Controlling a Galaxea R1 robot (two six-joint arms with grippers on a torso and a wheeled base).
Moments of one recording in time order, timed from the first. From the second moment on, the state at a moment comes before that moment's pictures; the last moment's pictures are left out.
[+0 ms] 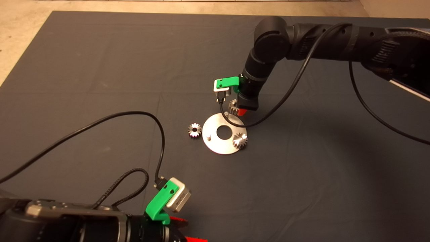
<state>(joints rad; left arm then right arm) 0.01 2.21 -0.28 0.89 1.09 -1.38 0.43 2.86 -1.52 -0.18 -1.41 -0.08</state>
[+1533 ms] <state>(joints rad) 0.01 2.21 -0.28 0.89 1.08 -1.38 0.43 2.86 -1.47 -0.18 -1.38 -0.08</state>
